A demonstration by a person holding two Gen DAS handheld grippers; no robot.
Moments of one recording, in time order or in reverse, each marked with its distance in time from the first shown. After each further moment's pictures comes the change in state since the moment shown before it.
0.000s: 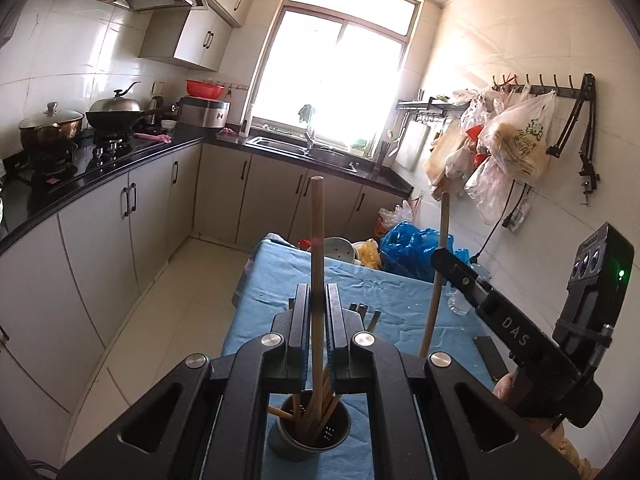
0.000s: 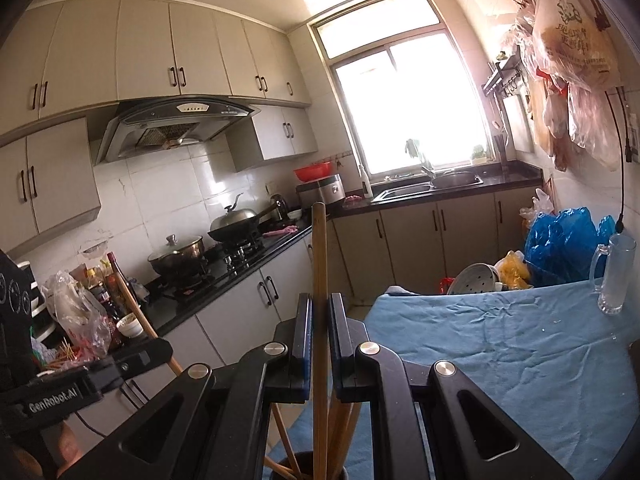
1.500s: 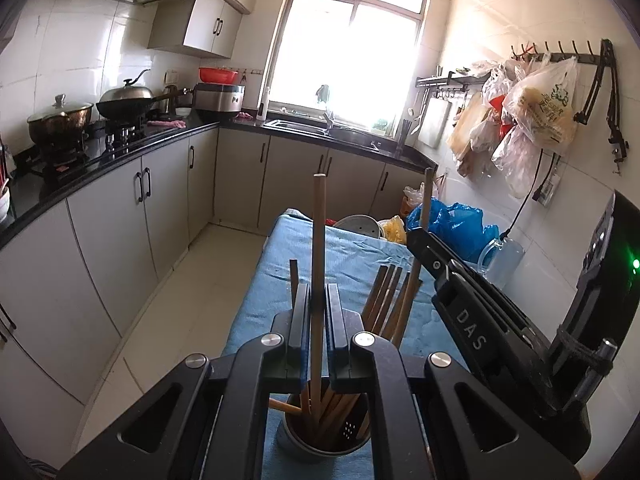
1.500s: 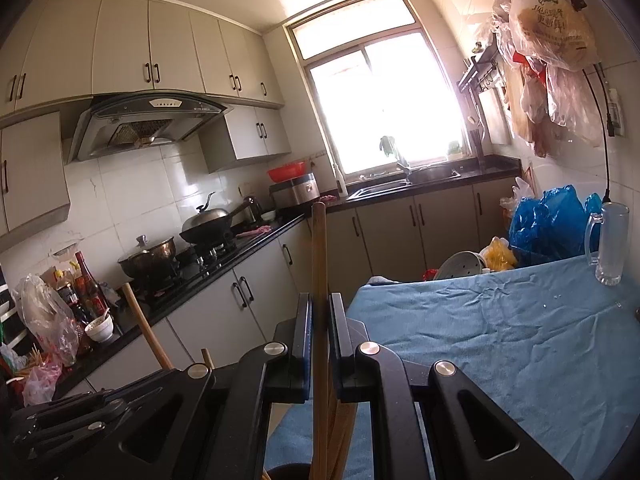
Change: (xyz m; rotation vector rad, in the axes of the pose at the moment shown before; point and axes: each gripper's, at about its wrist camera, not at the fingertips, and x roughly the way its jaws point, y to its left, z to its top) left arm 0.051 -0.009 -0.039 0.014 0.051 0.093; right arm 0.045 -0.004 -0.049 0.025 -0.025 -0.099
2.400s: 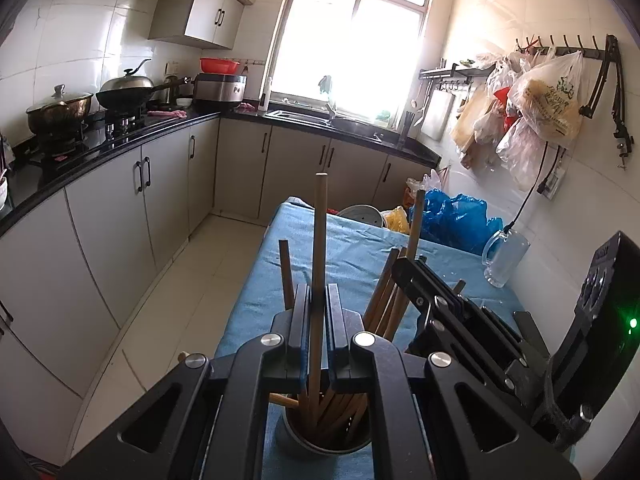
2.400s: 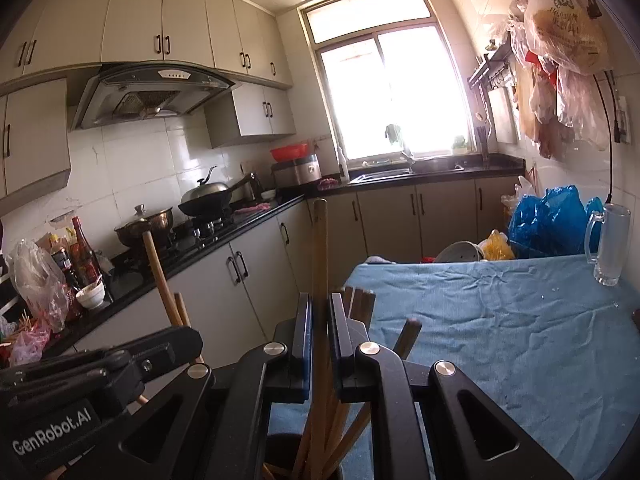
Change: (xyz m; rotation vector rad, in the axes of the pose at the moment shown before) left arm 0.017 0.001 -0.009 0.004 0.032 0.009; right arm 0.006 0.008 -0.034 -0.073 0.058 -0.014
